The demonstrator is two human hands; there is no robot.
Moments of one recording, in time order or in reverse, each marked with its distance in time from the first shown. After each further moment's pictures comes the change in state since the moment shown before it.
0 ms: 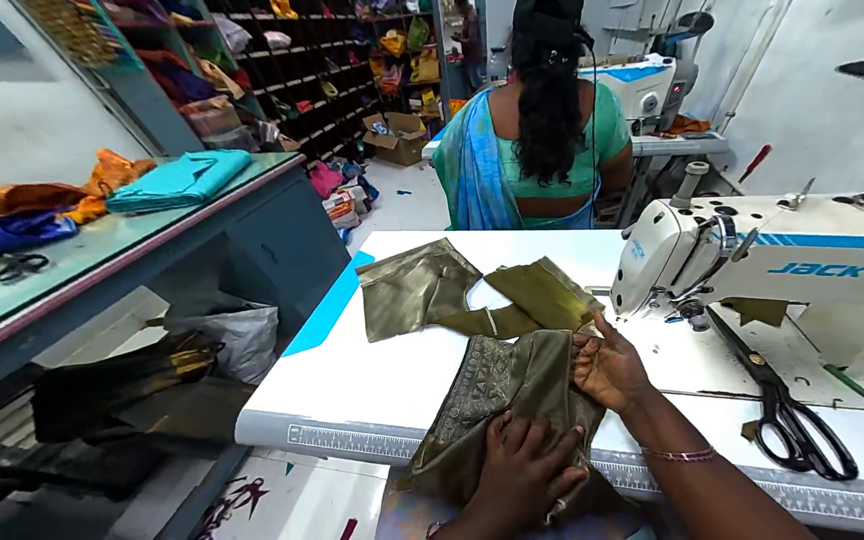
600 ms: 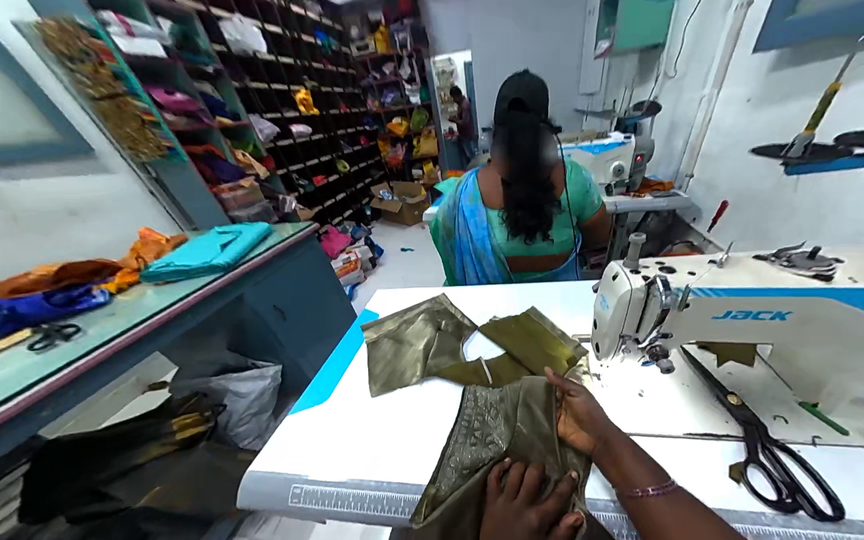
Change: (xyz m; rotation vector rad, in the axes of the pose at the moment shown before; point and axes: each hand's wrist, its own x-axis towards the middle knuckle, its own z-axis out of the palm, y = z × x) left_hand 0.009 0.002 -0.004 0.019 -0.050 0.008; right_hand 0.014 0.003 0.020 0.010 0.046 0.049
